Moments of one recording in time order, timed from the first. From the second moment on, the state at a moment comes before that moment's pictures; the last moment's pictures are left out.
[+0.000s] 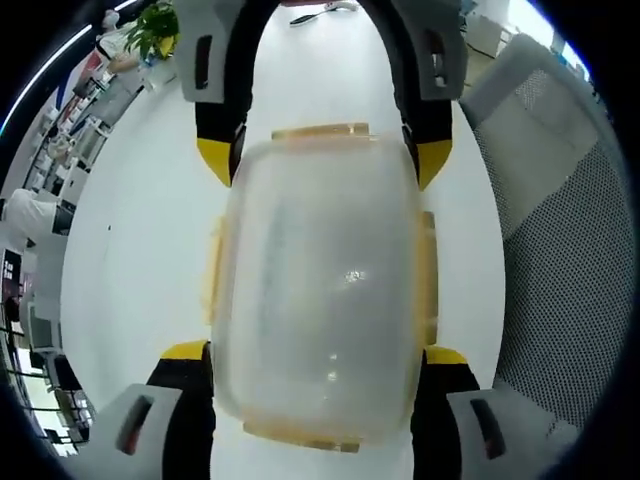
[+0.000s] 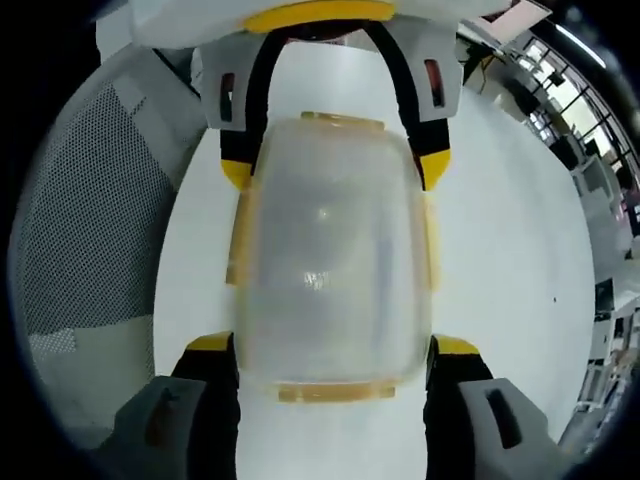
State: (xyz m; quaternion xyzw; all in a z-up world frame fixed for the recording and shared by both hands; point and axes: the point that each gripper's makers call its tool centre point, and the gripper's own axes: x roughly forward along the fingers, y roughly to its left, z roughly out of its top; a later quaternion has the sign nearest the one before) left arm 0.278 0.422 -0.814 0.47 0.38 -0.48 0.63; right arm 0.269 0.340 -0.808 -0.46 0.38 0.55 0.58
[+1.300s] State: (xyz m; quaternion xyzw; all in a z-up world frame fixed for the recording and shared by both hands) left arm 0.365 0.436 -0.813 0.47 0.37 -0.50 0.63; right arm 0.351 0.356 -0.808 -0.45 0.39 0.53 0.60
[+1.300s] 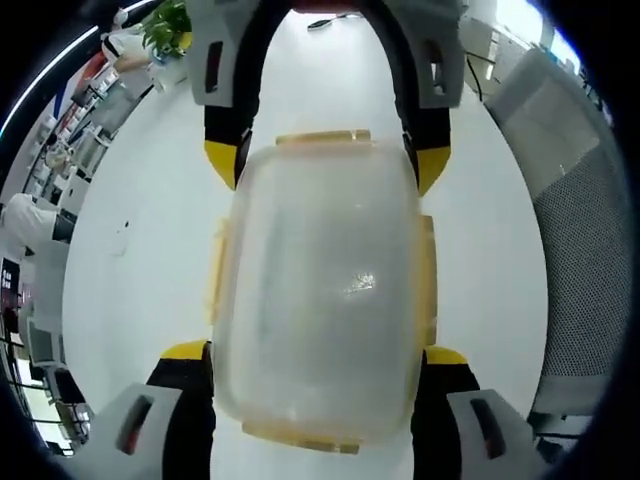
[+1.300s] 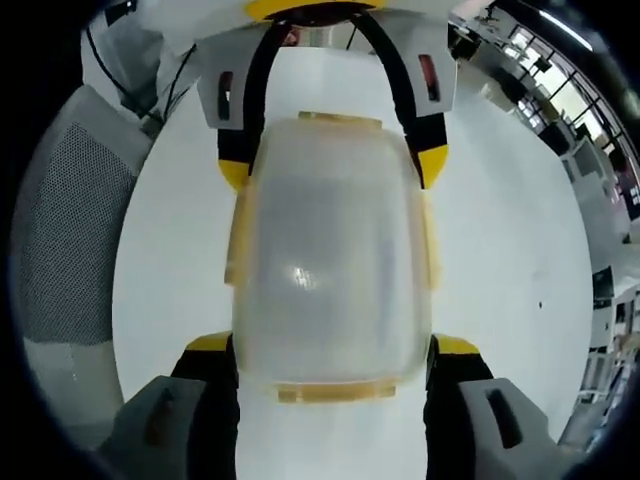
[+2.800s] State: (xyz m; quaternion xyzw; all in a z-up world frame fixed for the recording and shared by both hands) left arm 0.404 0.444 -0.801 0.42 0.30 -0.49 0.70; right arm 0.394 0.360 -0.785 -0.33 0.34 0.52 0.71
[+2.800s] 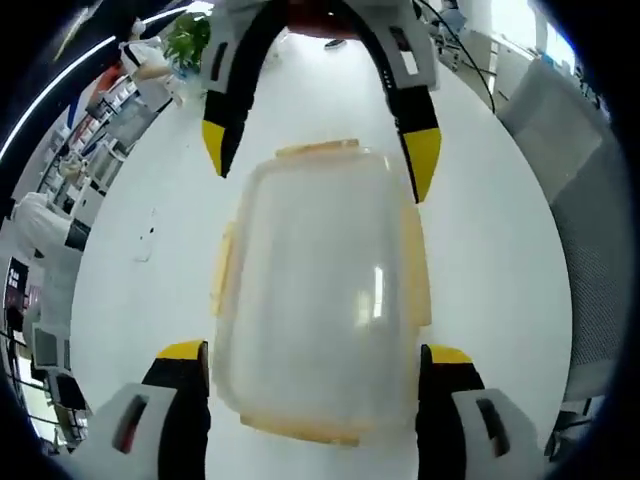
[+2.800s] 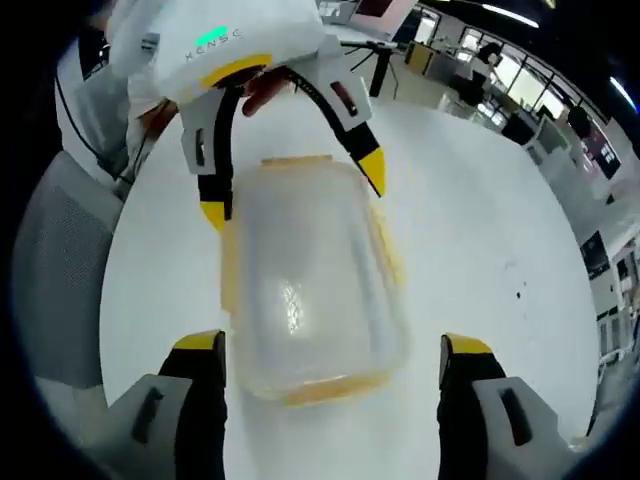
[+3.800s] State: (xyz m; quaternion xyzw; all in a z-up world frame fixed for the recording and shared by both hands) left arm 0.370 0.471 -0.803 0.12 0.27 -0.36 0.88; right arm 0.356 0.363 -0.797 -0.07 0.29 0.38 0.88
